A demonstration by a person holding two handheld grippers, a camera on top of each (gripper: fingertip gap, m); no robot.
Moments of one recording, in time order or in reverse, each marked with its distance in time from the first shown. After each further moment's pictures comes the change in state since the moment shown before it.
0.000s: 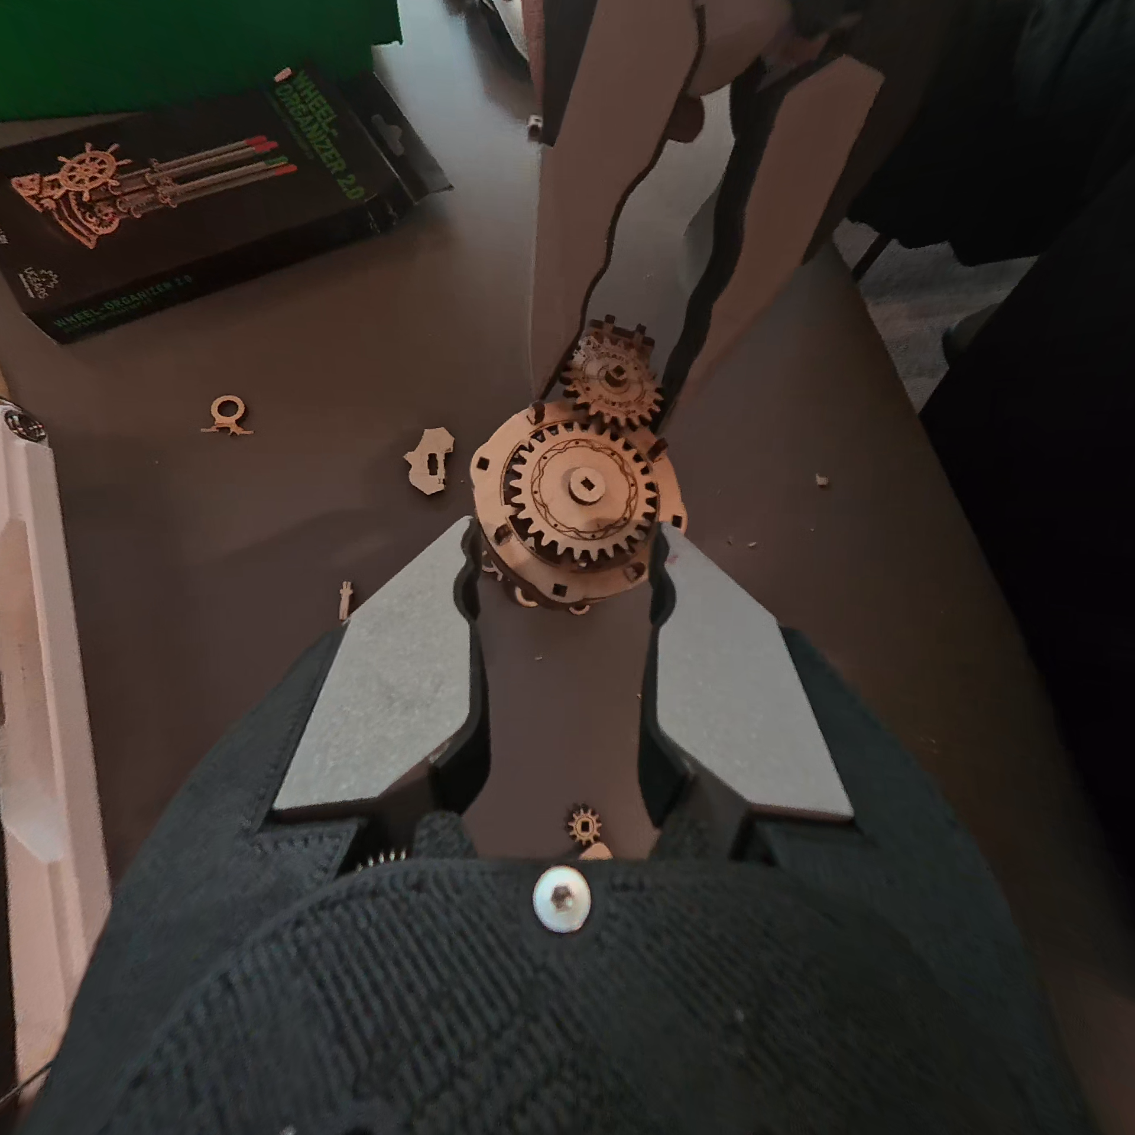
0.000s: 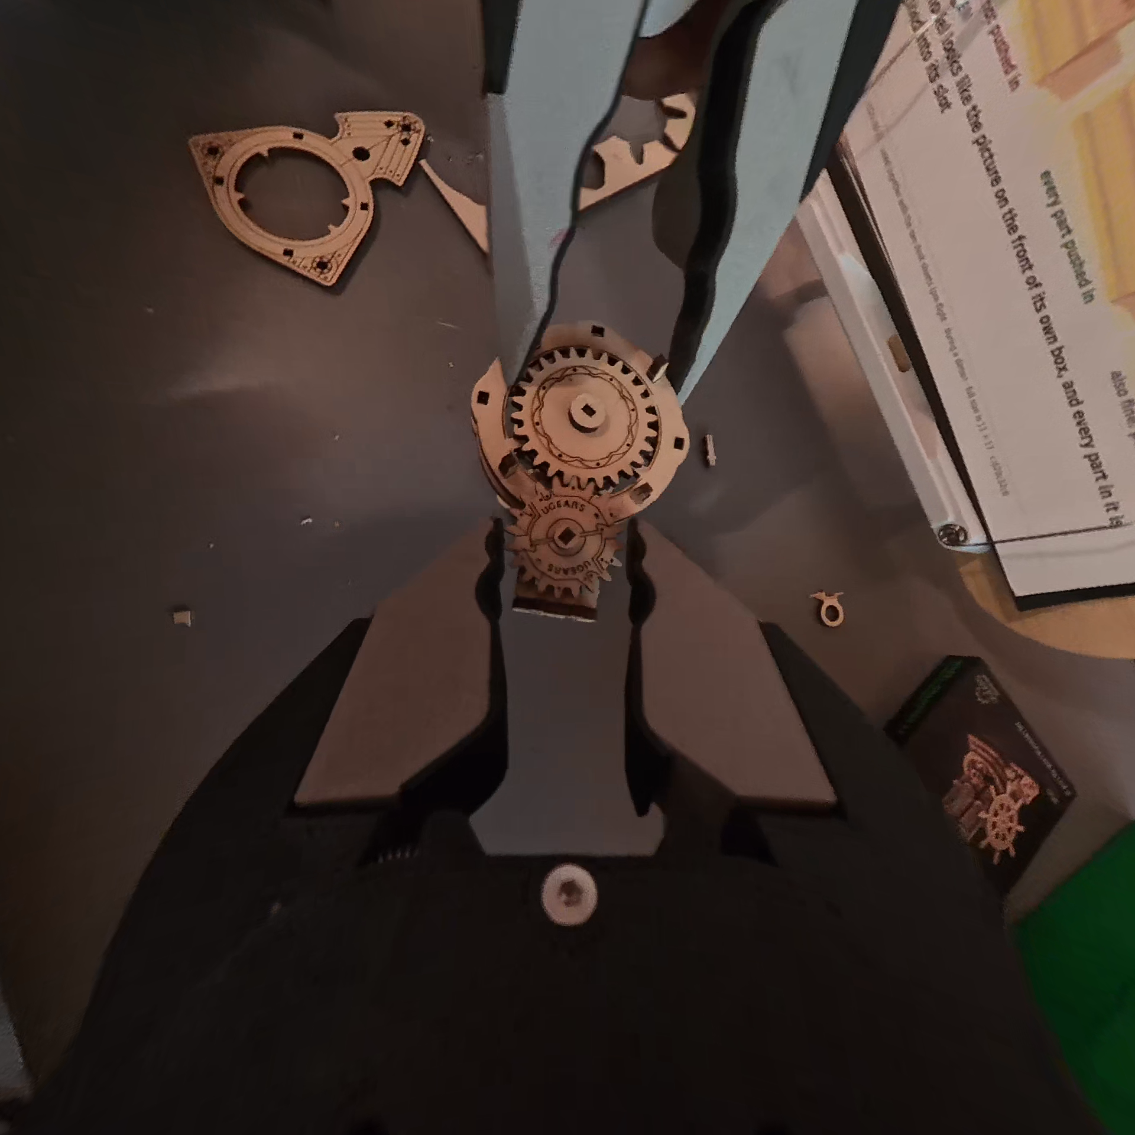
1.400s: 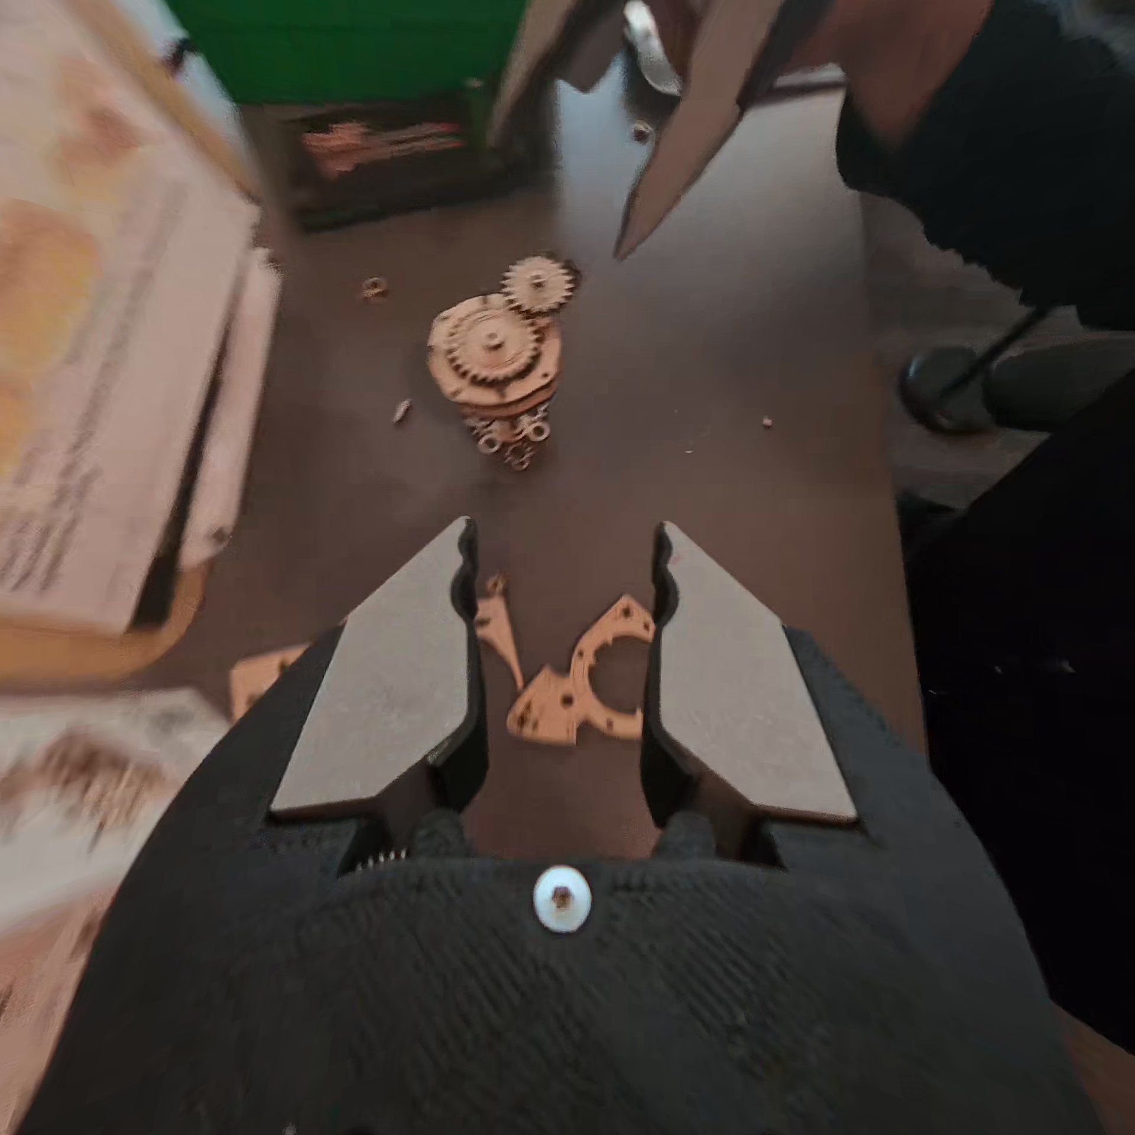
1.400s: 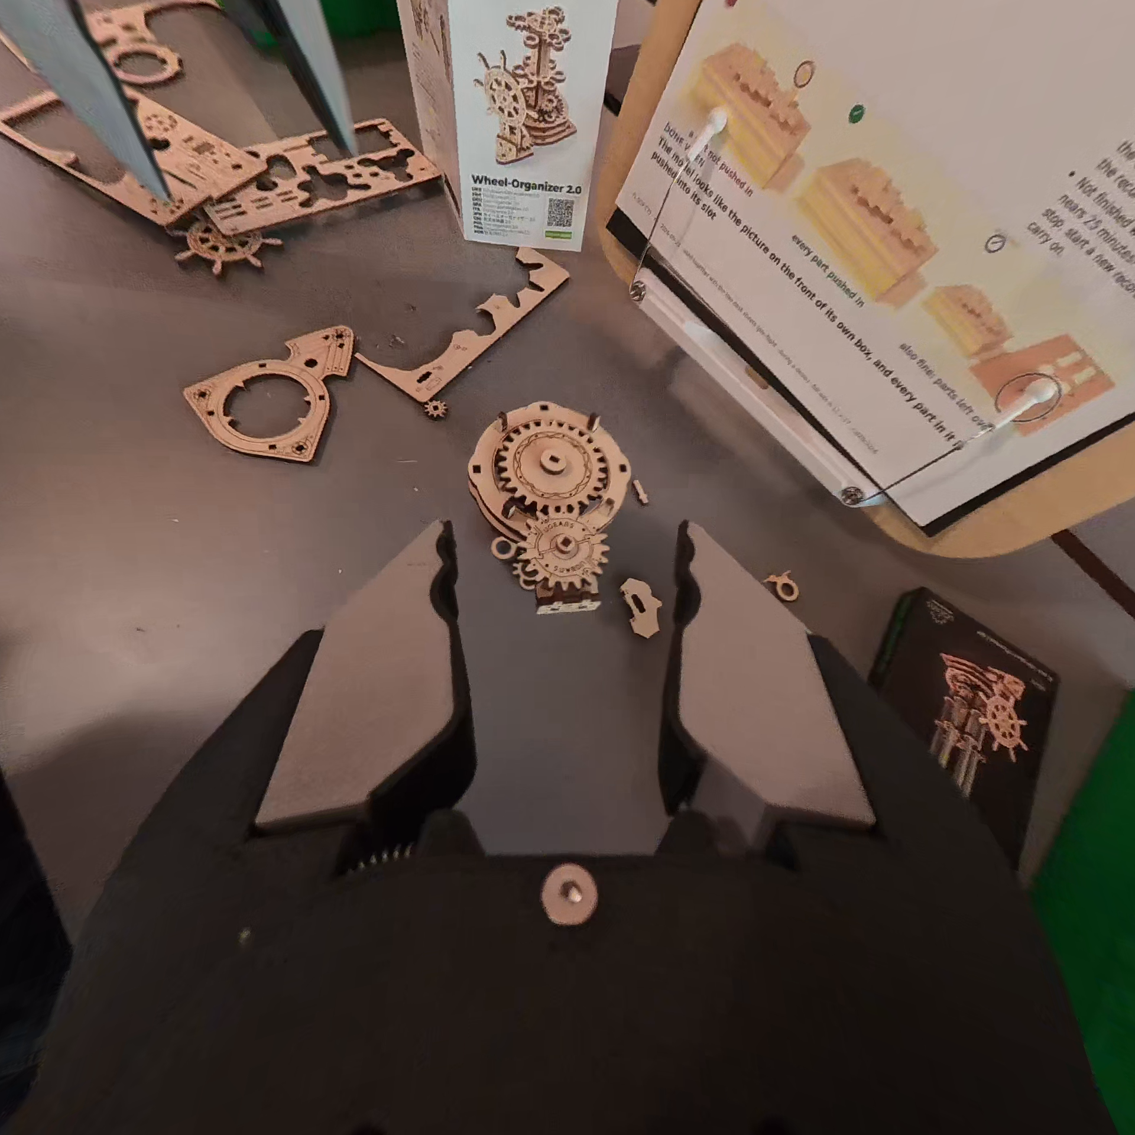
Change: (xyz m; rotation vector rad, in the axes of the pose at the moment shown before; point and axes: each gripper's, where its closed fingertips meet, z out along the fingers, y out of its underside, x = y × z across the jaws) left arm 0.072 0.022 -0.115 0.011 -0.344 -0.107; right arm 0.018 -0.029 -0.036 0.176 0.169 0.252
